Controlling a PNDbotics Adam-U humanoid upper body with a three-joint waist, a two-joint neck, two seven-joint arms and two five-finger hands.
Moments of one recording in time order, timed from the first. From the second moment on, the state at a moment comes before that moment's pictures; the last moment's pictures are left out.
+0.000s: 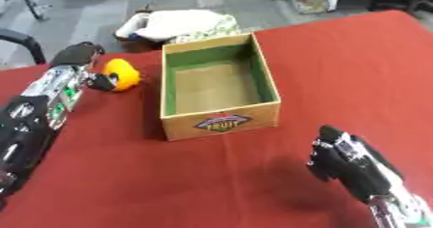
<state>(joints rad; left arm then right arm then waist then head) -1.01 0.31 -0.12 -0.82 -1.21 0.40 -0.23 -0.22 -0.26 0.03 -1.67 -0.28 -0.09 0.54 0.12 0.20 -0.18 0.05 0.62</state>
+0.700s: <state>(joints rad) -0.98 0.29 -0.13 -0.79 -1.23 0.43 -0.21 -0.24 -0.25 0.03 -1.67 -0.28 -0.09 0.54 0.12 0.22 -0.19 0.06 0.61</state>
